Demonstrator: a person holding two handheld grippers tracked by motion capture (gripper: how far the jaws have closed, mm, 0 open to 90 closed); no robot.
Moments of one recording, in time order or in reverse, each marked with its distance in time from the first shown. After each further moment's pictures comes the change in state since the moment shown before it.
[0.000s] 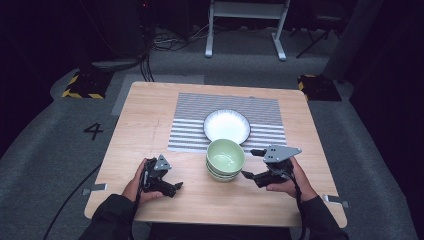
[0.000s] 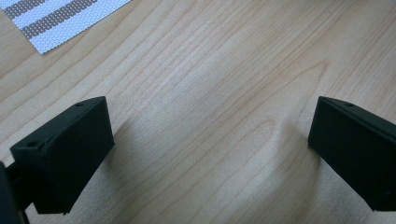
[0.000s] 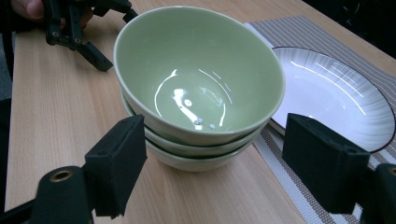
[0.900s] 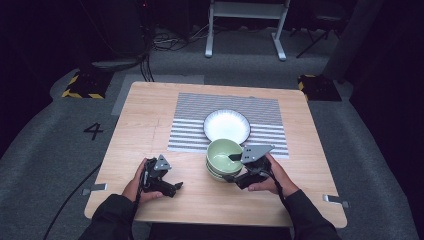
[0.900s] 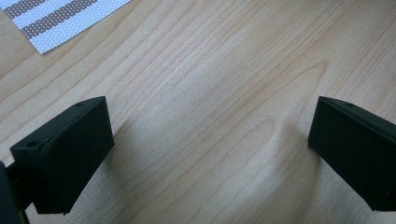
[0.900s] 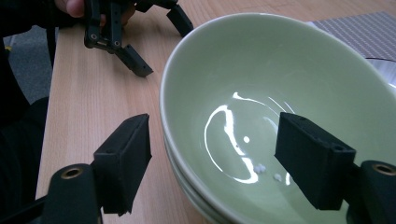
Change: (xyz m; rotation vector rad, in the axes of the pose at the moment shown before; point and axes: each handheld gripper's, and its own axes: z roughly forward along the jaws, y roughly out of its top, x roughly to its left) left arm 0.000 0.000 0.000 0.000 0.001 0.000; right arm 0.014 0.021 0.050 0.049 0.167 -0.042
